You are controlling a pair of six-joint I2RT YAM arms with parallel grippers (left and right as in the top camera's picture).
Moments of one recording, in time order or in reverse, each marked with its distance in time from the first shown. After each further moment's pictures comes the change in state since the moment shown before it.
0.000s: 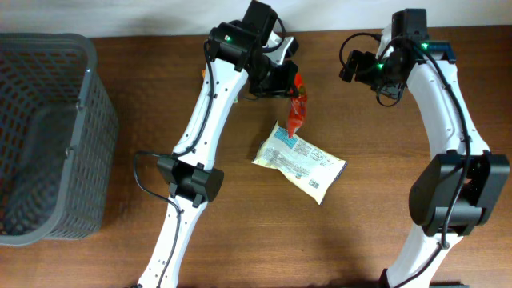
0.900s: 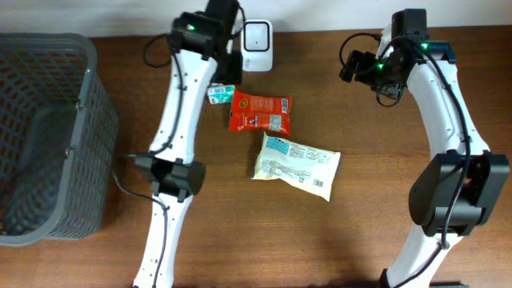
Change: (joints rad) left arm 0.138 -0.045 0.007 -0.093 -0.650 0.030; right arm 0.000 0.000 0.000 0.001 0.000 -0.001
